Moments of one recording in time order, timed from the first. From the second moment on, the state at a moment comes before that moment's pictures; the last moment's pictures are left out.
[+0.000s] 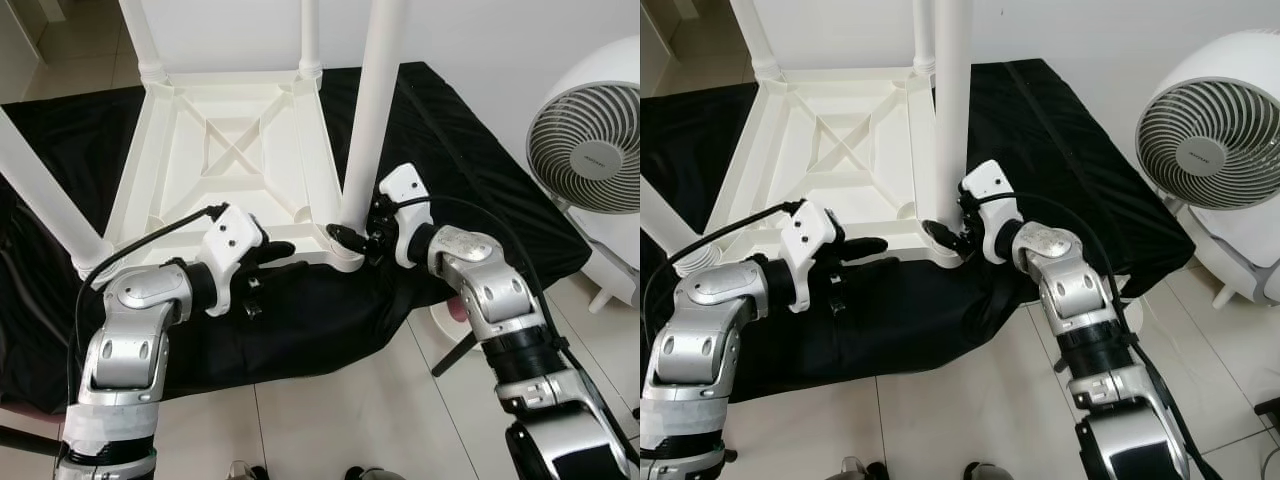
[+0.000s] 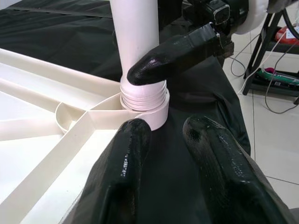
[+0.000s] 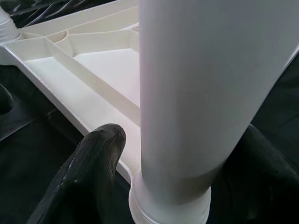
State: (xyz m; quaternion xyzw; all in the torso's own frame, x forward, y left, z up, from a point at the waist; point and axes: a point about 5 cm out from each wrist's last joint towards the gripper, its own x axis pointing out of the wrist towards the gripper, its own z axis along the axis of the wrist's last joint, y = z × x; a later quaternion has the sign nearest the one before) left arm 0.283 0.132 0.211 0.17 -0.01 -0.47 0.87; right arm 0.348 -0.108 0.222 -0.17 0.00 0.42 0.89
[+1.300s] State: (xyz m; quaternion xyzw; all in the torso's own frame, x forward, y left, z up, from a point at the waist) left arm 0.283 0.133 0.213 0.16 -0.01 -0.46 0.87; right arm 0.341 -0.085 0.210 -0.02 -0.04 -0.03 1.00
